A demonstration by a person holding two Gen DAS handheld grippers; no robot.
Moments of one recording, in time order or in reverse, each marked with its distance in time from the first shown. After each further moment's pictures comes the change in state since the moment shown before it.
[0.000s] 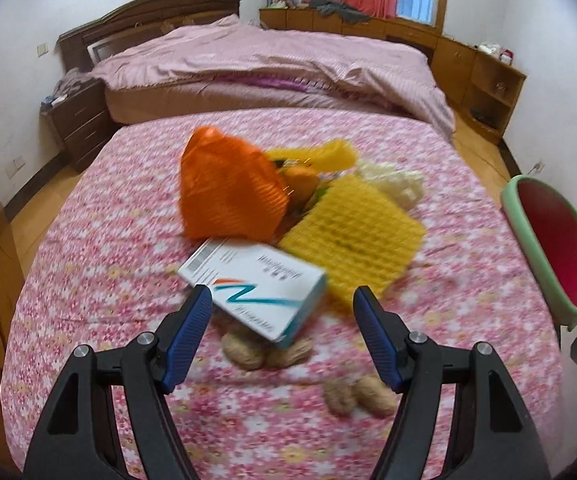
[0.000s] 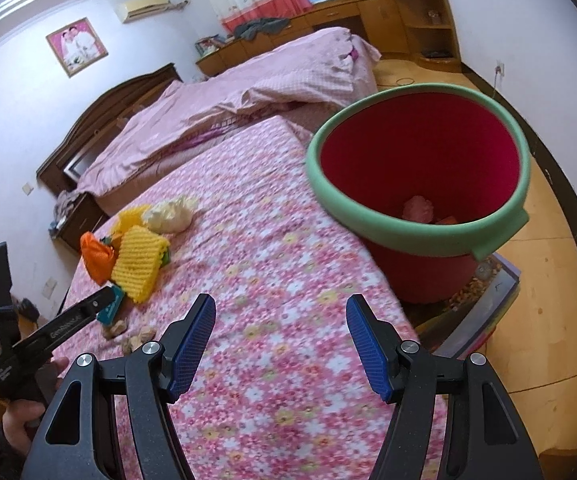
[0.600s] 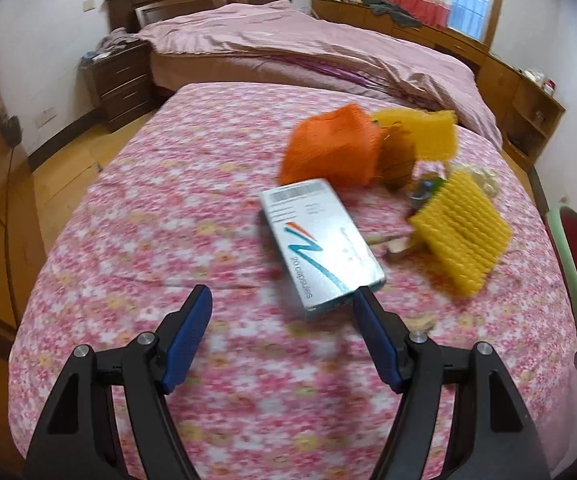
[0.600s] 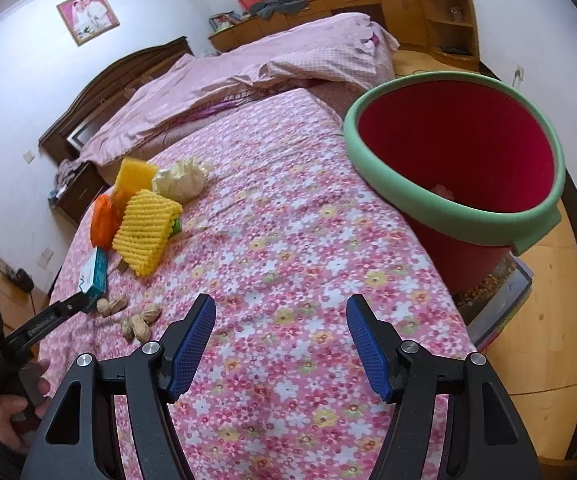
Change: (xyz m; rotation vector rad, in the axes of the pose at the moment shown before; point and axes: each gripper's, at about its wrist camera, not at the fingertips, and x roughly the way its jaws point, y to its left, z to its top) left arm 0.001 0.084 -0.021 -0.163 0.032 0.063; right arm 0.027 0.025 -0.006 -0.068 0.071 0.002
